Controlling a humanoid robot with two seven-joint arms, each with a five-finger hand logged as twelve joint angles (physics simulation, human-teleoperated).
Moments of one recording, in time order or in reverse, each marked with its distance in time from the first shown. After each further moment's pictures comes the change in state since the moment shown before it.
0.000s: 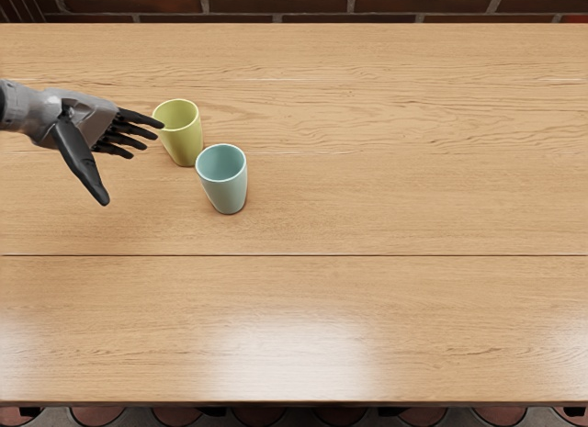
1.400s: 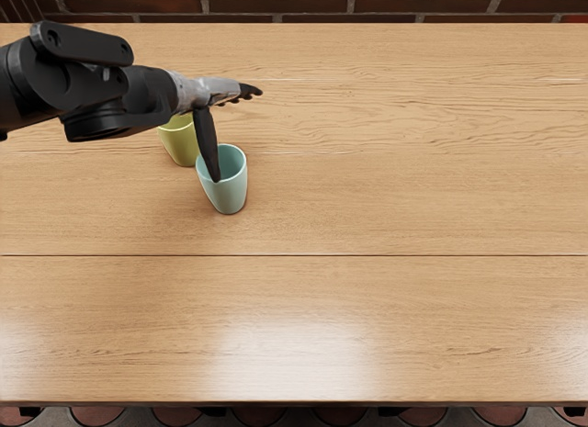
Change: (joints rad) left arm 0.121 -0.492 -0.092 0.157 0.124 0.565 0.001; right arm 0.004 0.000 0.000 0.000 0.000 -0.002 -0.001
